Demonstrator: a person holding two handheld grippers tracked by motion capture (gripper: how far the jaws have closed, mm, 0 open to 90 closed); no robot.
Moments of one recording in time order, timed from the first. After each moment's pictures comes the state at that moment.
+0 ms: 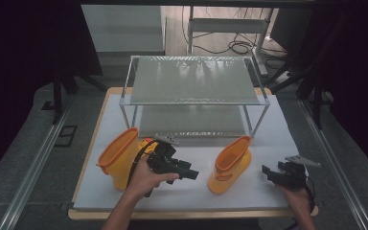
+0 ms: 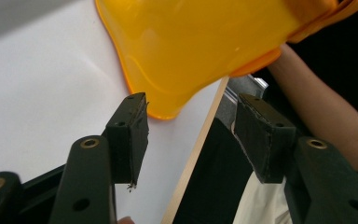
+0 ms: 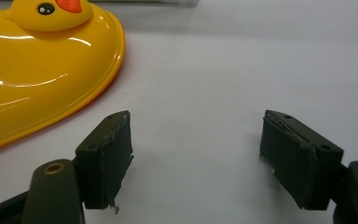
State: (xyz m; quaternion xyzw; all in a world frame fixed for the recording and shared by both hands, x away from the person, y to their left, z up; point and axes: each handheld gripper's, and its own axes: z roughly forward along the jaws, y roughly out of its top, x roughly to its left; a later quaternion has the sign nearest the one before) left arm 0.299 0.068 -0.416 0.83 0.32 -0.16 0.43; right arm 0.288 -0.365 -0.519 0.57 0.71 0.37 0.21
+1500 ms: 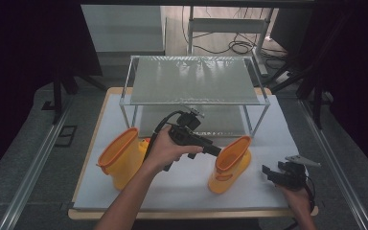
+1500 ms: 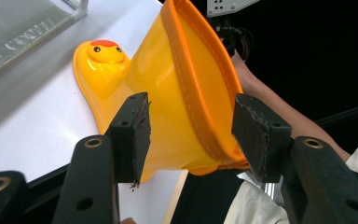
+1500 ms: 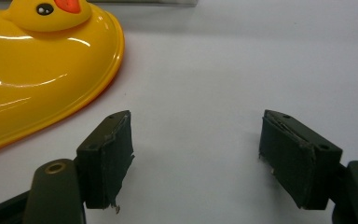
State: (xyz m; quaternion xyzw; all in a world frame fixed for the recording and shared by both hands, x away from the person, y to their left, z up) left arm 0.338 0.010 -0.342 0.85 0.29 -0.16 0.42; right arm 0.289 -0.366 -0.519 0.57 0.71 0.37 0.21
